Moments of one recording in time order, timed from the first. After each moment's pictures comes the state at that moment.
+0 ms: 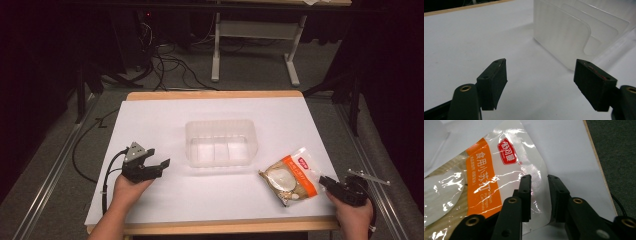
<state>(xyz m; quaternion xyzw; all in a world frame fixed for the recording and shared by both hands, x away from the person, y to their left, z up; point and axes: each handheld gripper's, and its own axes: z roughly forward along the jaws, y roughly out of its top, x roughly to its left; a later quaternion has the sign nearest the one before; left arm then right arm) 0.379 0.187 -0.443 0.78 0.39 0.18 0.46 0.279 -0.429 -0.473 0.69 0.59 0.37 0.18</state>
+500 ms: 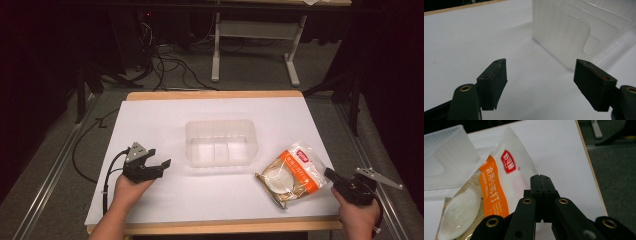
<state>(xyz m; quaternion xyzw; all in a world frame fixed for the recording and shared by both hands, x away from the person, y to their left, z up) 0.379 0.185 -0.444 0.78 0.39 0.18 0.46 0.267 -0.419 -0.439 0.63 0.59 0.43 0.25</state>
